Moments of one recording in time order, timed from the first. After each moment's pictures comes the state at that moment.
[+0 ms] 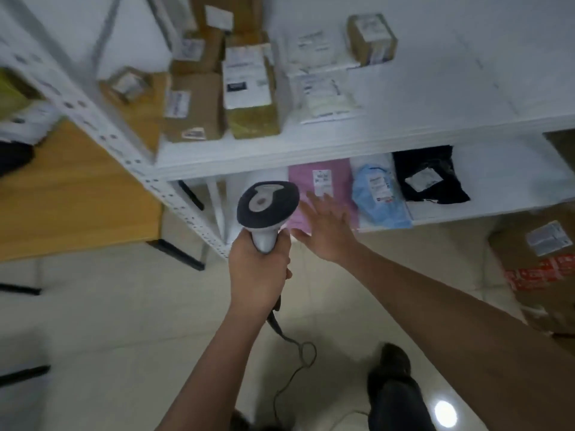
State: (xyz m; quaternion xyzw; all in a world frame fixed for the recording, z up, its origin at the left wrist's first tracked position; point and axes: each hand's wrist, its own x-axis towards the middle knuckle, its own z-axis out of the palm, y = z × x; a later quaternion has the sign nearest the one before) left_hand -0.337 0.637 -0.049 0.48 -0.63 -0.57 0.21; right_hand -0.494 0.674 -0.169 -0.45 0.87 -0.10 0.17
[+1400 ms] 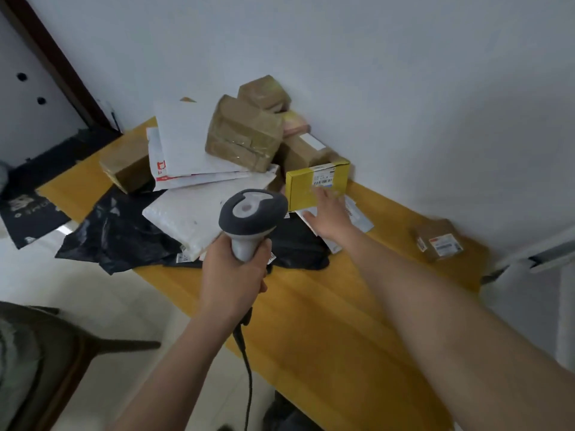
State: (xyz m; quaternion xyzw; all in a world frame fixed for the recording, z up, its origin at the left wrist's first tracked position) left_hand -0.033 0.012 0.076 0.65 -0.50 -0.44 0.37; right_hand -0.236 -0.131 -0.065 -0.65 0.72 -0.09 0.21
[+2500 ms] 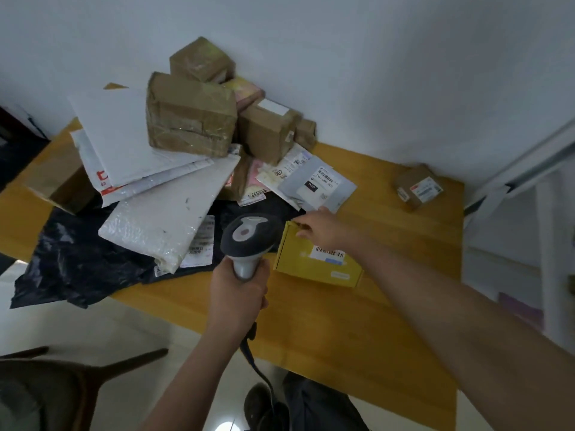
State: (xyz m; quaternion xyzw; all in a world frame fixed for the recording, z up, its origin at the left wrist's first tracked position) left_hand -0.031 -0.002 0.015 0.63 -0.50 -0.54 0.26; right_hand -0.247 -0.070 -0.083 -0.65 0.68 0.03 0.34
